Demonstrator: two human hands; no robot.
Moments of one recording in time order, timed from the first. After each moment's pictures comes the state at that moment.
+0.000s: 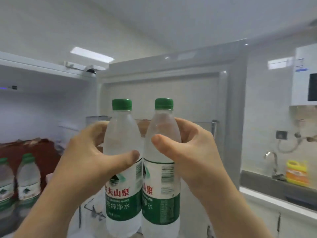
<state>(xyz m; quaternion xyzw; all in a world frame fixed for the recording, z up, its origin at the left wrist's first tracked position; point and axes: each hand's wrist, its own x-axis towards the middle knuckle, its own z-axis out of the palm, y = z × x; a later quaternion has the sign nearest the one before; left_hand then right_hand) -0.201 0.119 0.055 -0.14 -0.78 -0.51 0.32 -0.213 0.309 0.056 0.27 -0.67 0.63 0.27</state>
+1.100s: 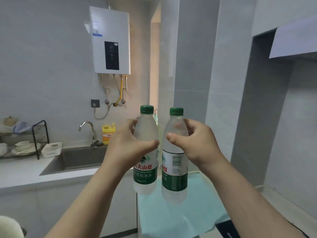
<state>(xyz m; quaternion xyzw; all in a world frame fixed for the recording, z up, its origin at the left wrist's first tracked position) -0.220 0.885 -0.027 -0.48 -0.64 -0.59 -0.04 -0.056 0.965 -0.016 -0.28 -0.74 0.37 0.49</state>
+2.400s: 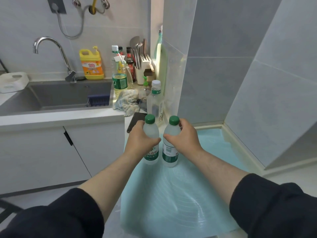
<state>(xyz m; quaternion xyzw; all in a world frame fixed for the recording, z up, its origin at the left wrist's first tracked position) -0.358 1.256 -0.407 -0.38 -0.77 -0.48 -0.19 -0.219 1.342 -0.391 -0.43 -0.76 0.37 0.32</state>
